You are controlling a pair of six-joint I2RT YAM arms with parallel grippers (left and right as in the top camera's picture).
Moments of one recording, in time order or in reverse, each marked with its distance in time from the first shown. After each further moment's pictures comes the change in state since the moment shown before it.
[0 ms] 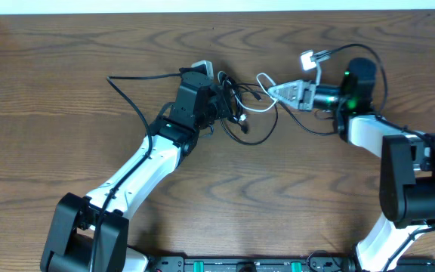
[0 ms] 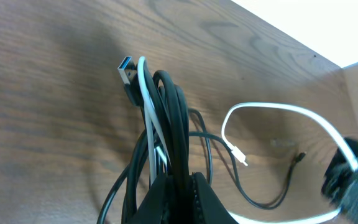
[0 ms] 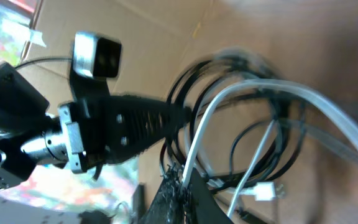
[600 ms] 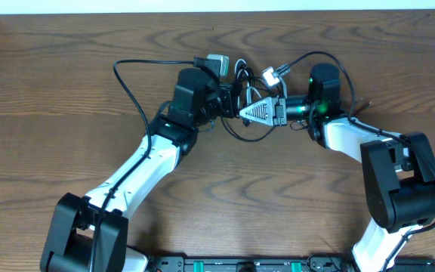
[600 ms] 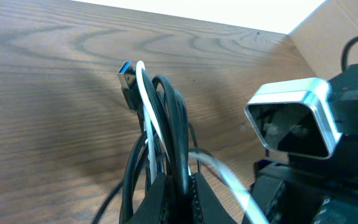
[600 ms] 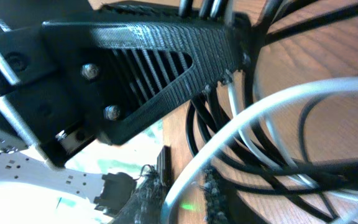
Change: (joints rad) left arm 0.022 0.000 0.000 0.142 0.185 0.289; right arm 0.163 0.000 0.000 -0.074 -0.068 -0.030
